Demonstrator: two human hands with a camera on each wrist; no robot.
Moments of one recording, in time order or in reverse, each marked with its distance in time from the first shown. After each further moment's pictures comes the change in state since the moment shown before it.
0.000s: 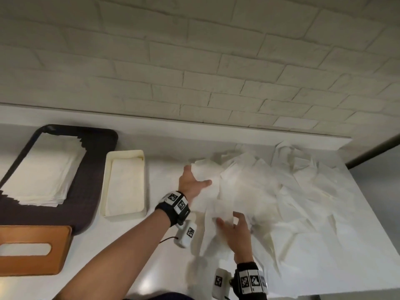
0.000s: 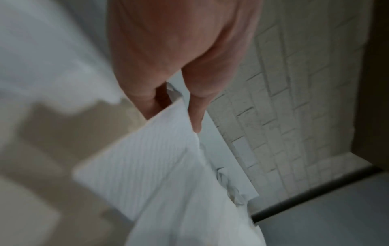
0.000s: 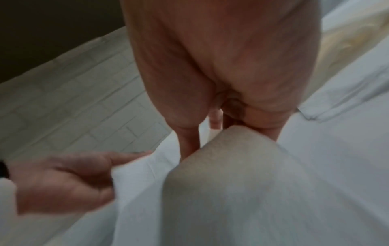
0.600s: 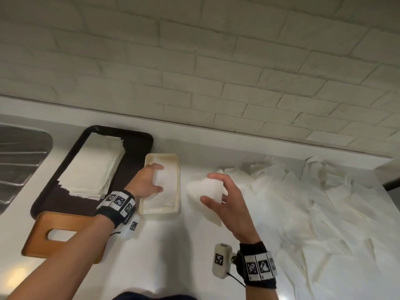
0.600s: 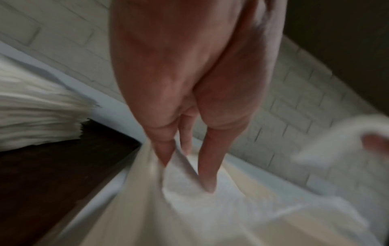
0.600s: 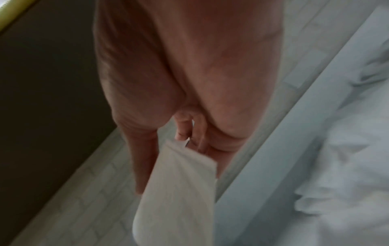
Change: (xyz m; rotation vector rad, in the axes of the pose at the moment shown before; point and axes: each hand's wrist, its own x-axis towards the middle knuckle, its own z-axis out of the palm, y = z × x) left_hand -0.029 -0.003 -0.253 0.658 0.004 0.158; right_hand -0.071 -0.165 0.086 0.020 -0.437 -0.476
